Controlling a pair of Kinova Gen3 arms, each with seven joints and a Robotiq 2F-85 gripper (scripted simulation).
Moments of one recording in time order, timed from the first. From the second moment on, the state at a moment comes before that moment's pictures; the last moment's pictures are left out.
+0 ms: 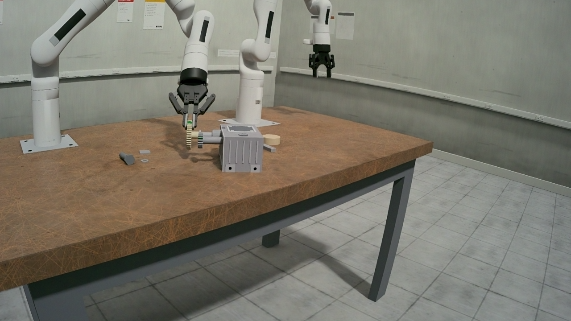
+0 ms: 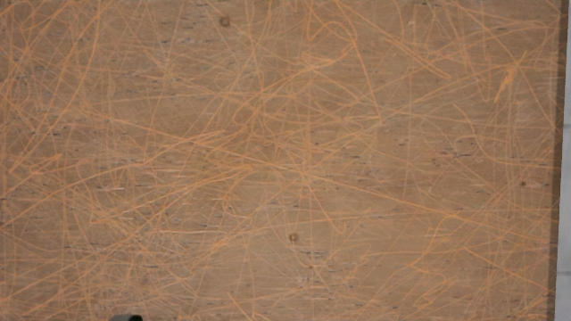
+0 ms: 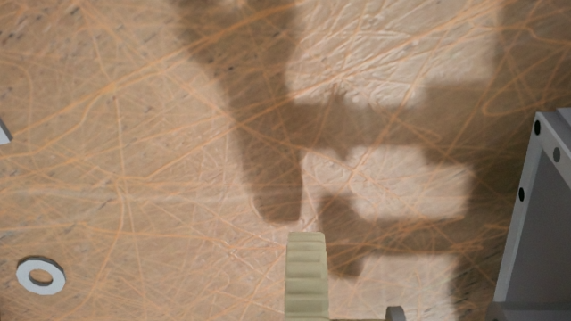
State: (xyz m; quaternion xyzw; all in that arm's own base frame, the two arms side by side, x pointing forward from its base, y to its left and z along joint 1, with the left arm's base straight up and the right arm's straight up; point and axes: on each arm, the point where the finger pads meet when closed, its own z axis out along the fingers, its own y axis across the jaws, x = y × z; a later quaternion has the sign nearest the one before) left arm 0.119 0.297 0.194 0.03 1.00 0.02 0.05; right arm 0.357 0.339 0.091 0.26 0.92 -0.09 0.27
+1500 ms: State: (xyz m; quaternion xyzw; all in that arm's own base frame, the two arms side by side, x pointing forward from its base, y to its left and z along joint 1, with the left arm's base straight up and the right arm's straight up) left arm 0.119 0.297 0.194 0.03 1.00 0.02 0.05; right arm 0.359 0.342 0.092 0.26 0.92 -0.08 0.27
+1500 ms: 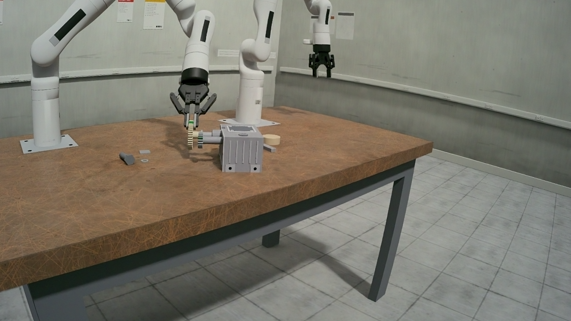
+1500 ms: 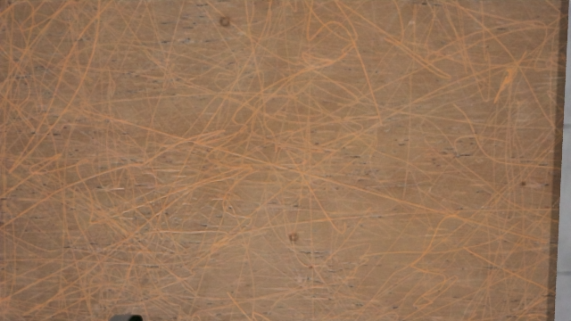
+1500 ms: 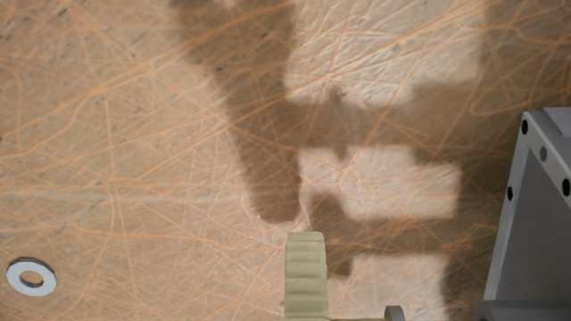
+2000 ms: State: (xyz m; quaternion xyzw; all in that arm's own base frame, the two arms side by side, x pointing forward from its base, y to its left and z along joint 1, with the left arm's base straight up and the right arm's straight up) left arm 0.119 0.297 0.194 0.03 1.00 0.02 0.05; right arm 0.363 0.350 0.091 0.27 0.92 -0.08 0.27
